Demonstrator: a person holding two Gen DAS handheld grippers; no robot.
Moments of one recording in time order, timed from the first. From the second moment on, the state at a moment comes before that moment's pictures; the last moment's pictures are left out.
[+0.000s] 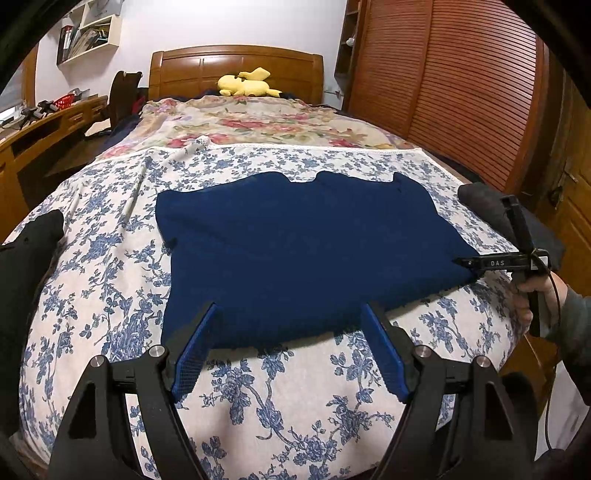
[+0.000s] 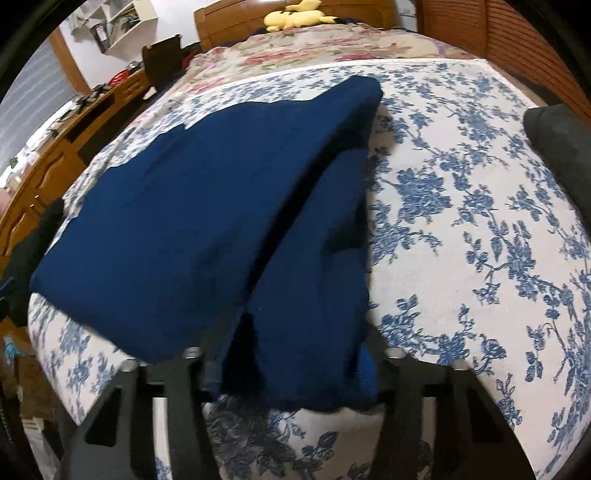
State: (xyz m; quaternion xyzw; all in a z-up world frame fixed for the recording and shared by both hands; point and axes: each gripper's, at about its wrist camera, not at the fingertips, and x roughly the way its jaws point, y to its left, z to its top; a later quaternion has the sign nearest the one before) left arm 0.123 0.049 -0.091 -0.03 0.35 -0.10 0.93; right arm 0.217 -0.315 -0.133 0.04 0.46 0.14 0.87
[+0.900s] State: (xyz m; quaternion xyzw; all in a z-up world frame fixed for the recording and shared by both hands) left arm 0.085 0.091 -0.069 -0.06 0.31 -0.09 0.94; right arm 0.194 -0.262 -0.021 -0.01 0.31 0.20 0.93
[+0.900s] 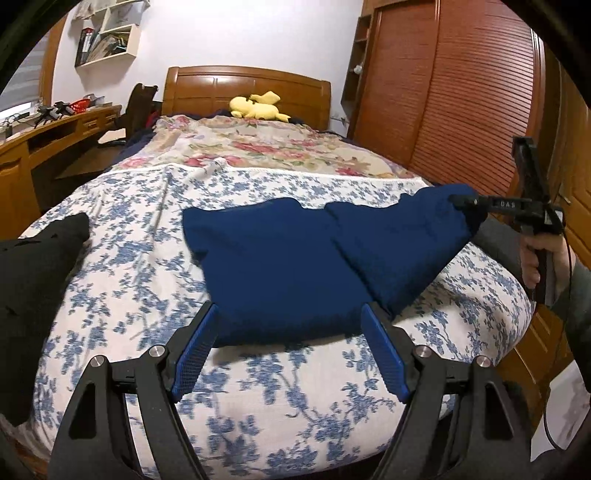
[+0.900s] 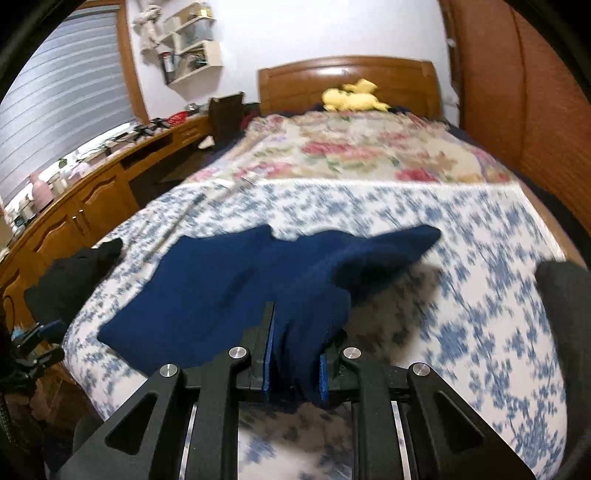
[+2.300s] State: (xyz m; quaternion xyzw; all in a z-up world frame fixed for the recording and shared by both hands) left arm 0.083 0.161 -0.074 -0.07 0.32 -0.02 0.95; right arm 0.223 -0.063 -0.085 -0.13 0.33 0.37 0.86
